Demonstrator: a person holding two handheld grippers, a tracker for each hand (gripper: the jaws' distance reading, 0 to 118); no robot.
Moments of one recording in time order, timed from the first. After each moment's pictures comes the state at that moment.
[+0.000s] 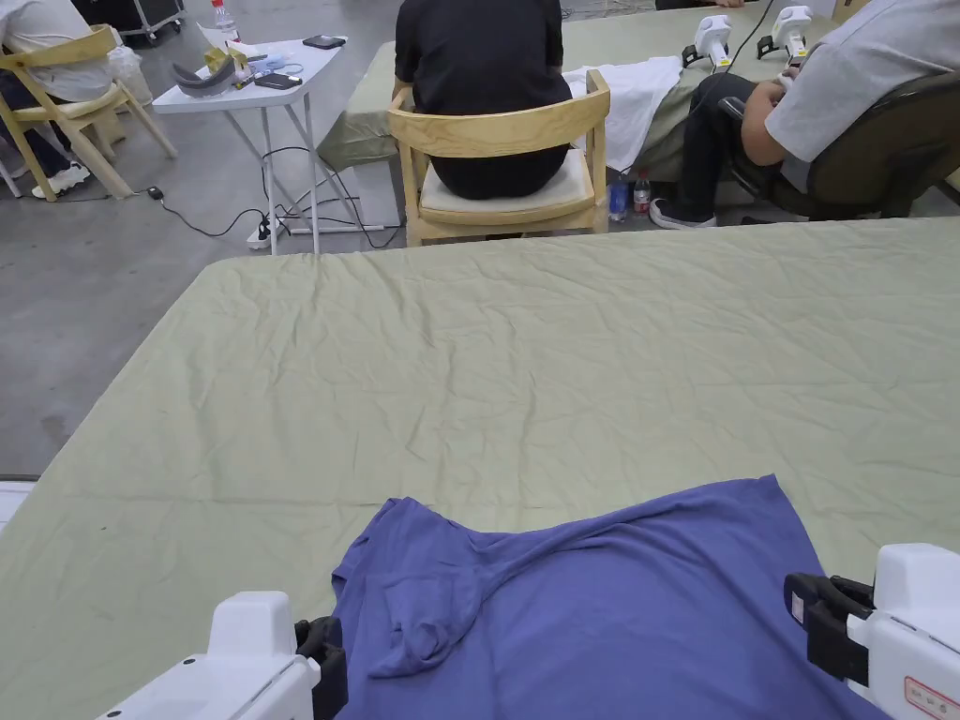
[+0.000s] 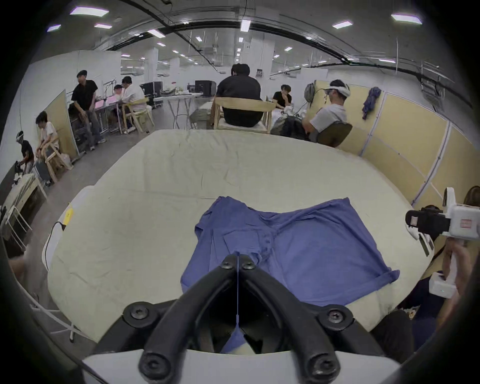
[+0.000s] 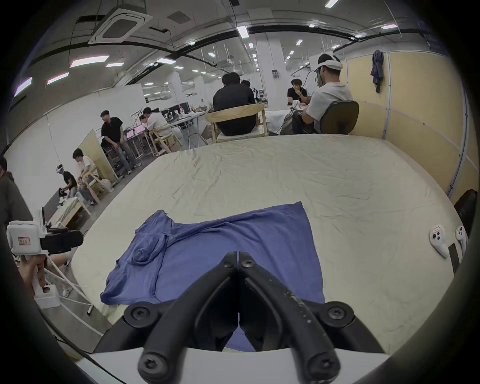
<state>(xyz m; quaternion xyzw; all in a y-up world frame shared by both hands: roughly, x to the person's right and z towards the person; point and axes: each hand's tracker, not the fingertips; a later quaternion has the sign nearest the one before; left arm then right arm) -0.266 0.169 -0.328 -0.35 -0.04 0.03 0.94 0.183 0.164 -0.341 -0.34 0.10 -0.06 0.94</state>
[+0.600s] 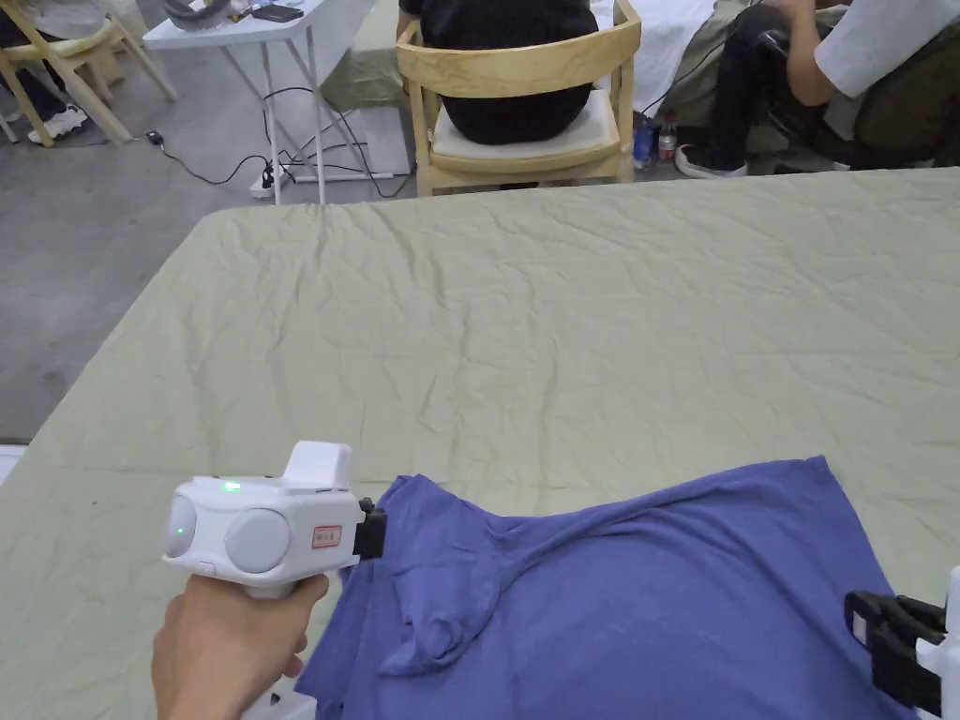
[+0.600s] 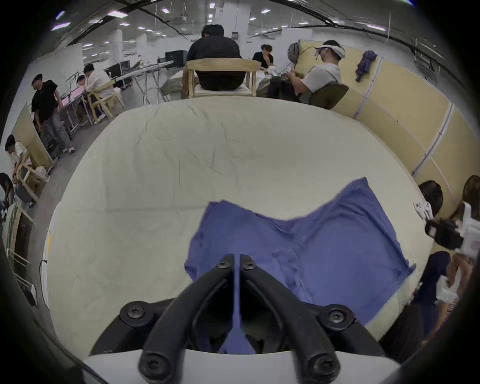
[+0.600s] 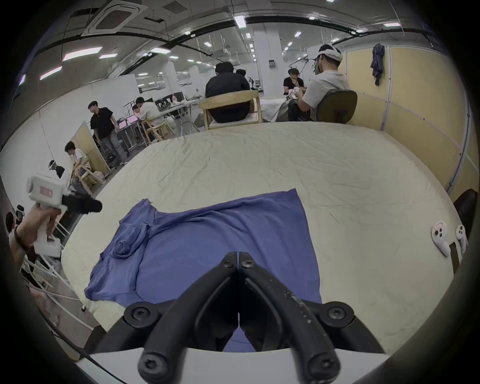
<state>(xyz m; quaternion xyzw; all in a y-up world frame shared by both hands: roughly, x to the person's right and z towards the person) -0.280 0.127 -0.519 -0.45 -0.10 -0.01 0.89 0.190 0.124 -0.377 -0.38 0.08 -0.05 0.92</state>
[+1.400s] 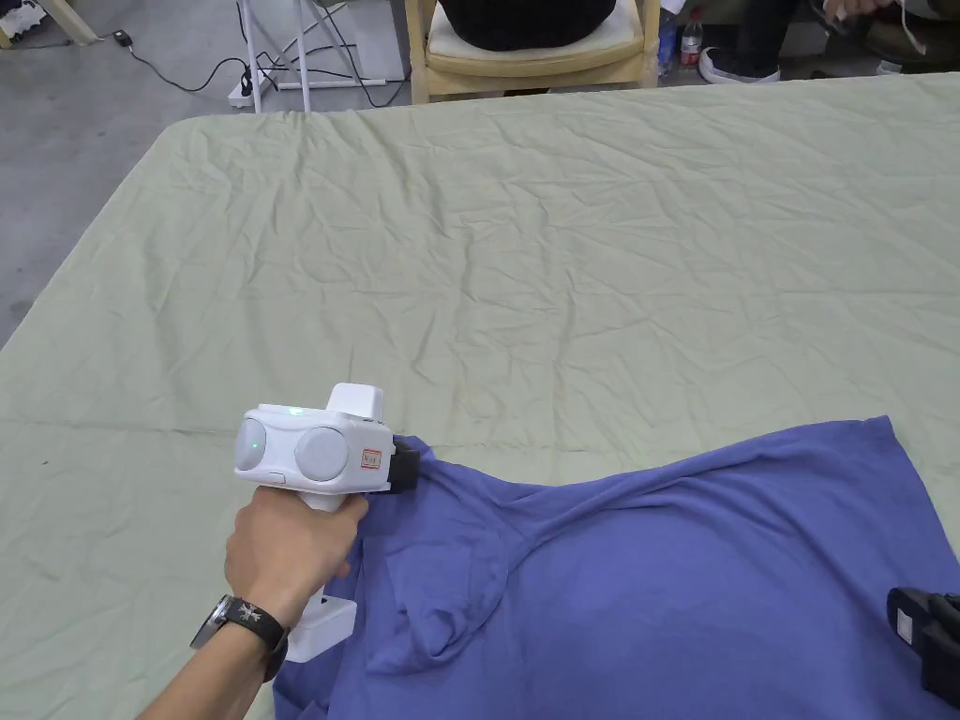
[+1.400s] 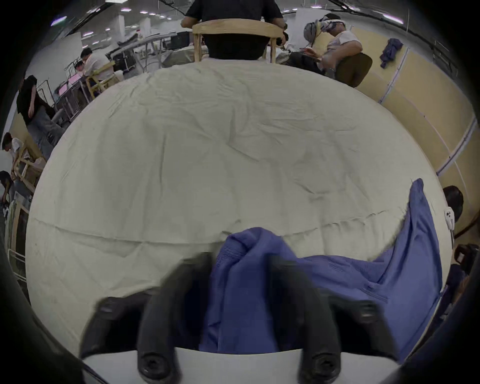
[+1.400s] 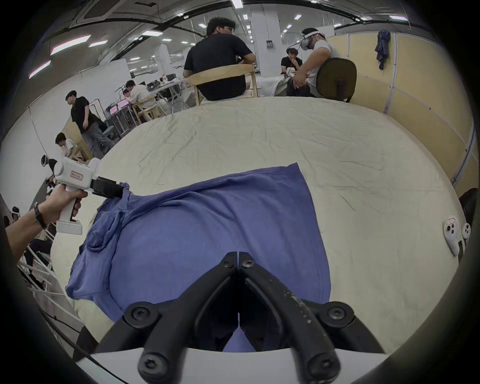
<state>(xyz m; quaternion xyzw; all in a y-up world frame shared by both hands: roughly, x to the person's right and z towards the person) -0.279 0.012 -0.626 -0.50 -0.07 -0.02 0.86 0.192 0.077 -0.420 -0.43 0.07 -0.04 0.90</state>
